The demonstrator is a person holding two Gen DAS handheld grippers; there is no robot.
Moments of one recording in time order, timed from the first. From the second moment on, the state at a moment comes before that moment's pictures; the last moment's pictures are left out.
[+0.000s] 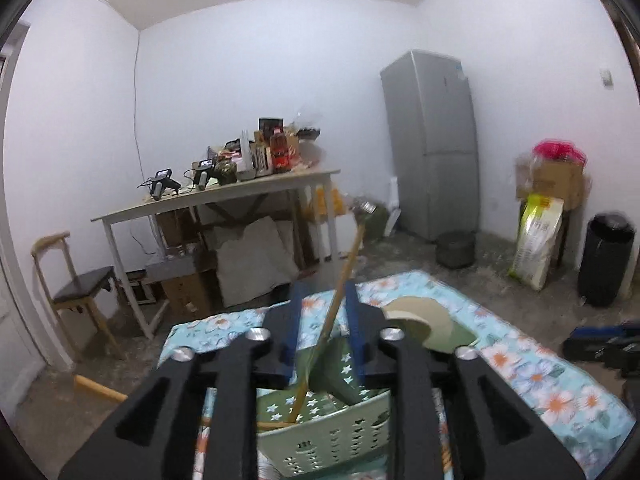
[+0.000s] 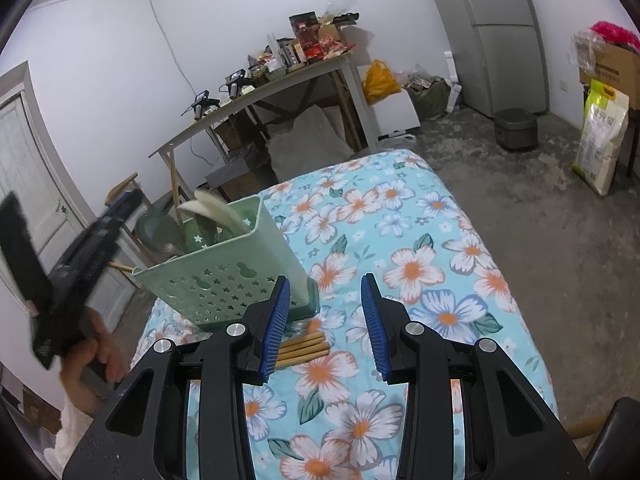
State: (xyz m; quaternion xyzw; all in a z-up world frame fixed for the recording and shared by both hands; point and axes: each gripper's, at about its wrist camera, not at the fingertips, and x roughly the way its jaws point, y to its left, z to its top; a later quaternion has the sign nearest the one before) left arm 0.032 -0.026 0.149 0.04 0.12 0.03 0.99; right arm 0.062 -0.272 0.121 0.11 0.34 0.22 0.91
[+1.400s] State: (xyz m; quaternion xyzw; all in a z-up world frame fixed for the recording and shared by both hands) left arm -0.029 0.138 -0.025 -0.46 0.32 -0.07 0.82; right arm 0.062 -0.261 0.031 0.17 0.48 0.23 0.83
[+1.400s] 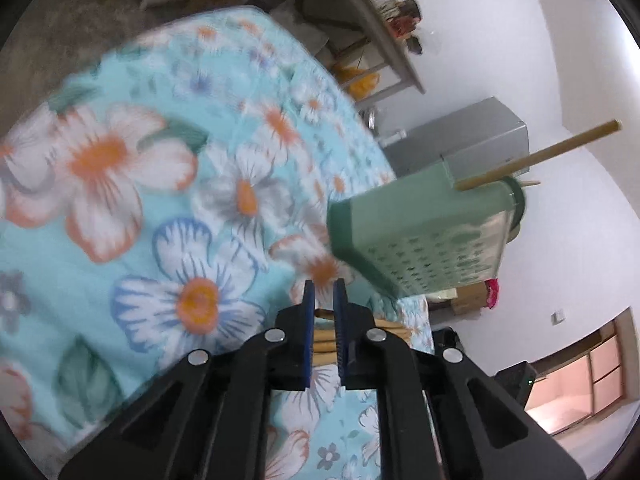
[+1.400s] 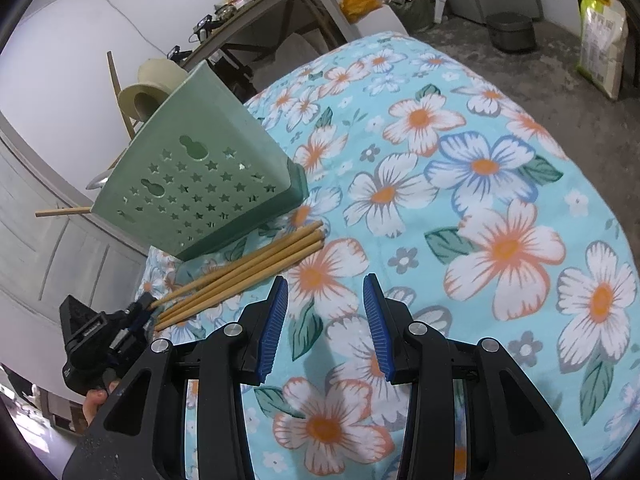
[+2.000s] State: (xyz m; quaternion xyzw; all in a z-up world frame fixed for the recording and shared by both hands) left arm -0.102 0.149 0.156 -0.21 0.12 0.07 0.97; right arm 0.093 -0.243 0.001 0.30 0.53 0.26 0.75
